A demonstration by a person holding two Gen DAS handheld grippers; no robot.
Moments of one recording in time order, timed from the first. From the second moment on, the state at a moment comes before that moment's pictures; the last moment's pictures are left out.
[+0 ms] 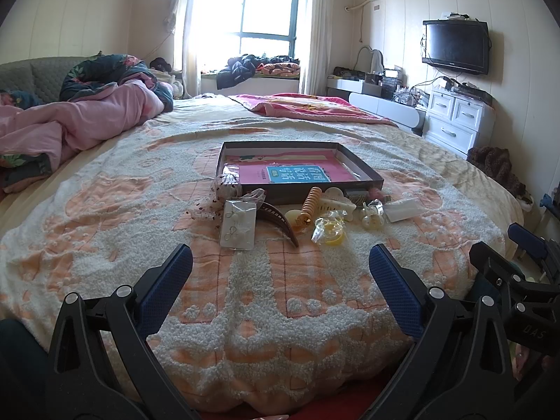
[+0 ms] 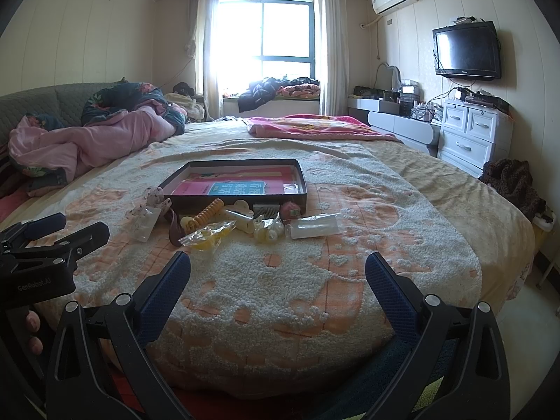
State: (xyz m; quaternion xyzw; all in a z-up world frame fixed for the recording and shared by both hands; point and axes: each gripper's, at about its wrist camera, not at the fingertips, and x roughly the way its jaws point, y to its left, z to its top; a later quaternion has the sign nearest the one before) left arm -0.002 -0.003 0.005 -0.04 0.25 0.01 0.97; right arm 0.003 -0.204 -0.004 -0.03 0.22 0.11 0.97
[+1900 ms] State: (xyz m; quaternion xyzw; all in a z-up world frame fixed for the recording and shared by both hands) left arm 0.123 0.066 -0.044 -0.09 0.35 0.04 0.93; right arm 0.175 -0.166 -0.036 -0.01 0.34 0.13 0.93
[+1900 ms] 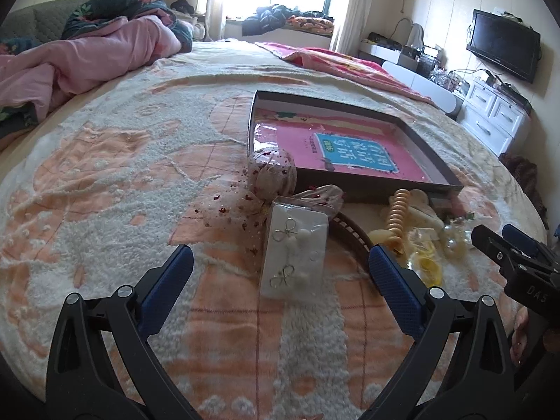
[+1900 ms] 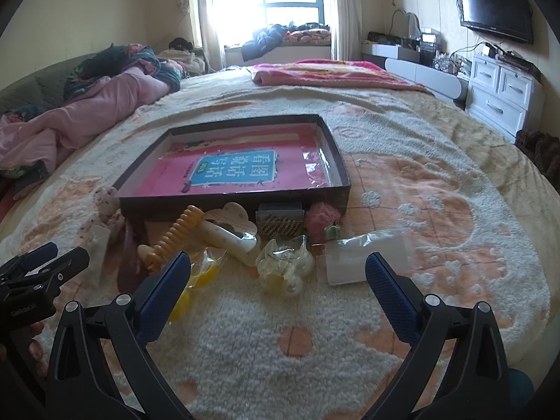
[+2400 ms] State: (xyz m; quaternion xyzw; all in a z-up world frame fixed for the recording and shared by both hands) left arm 0.141 0.055 -0.059 -0.08 0.37 -0.01 0.93; right arm 0.204 -0.152 -0.069 -0.03 0.38 0.12 0.92
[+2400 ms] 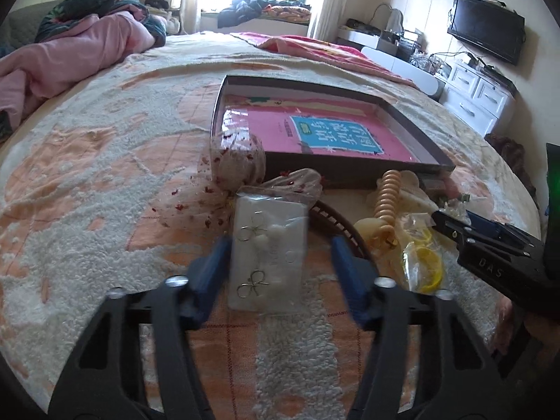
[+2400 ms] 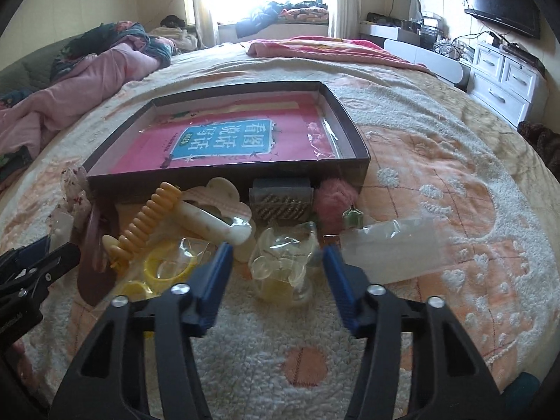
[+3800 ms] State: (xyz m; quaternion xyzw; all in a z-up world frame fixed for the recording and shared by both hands) left arm 0.181 0.043 -0.005 -0.08 0.33 -0.04 0.94; right arm 0.210 -0.170 -0.018 0.01 0.32 0.18 0.93
